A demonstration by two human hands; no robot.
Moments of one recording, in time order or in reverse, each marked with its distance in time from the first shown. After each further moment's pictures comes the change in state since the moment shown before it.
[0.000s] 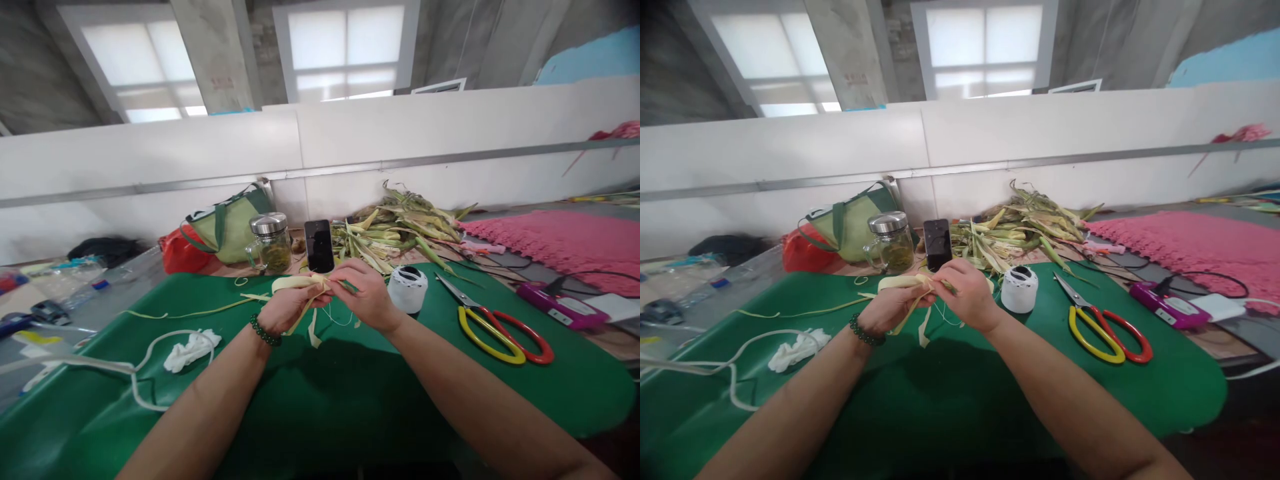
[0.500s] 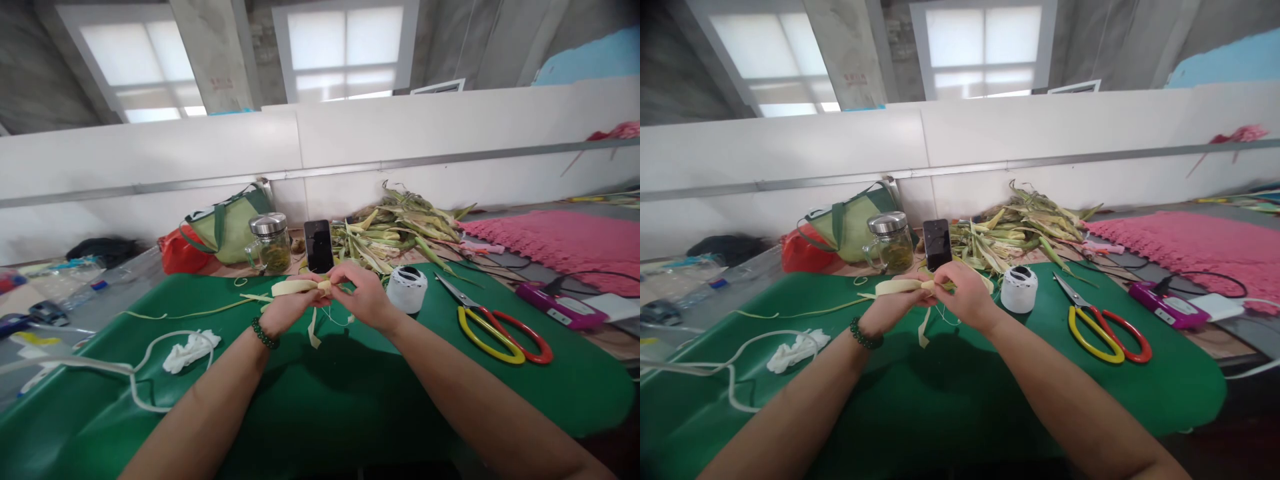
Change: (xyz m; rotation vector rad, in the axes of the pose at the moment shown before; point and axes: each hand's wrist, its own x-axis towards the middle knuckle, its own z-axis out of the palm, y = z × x) left_hand -0.003 0.001 0.006 0.233 0.037 0.127; right_hand -0.004 0.005 0.005 0.128 -0.099 0.184
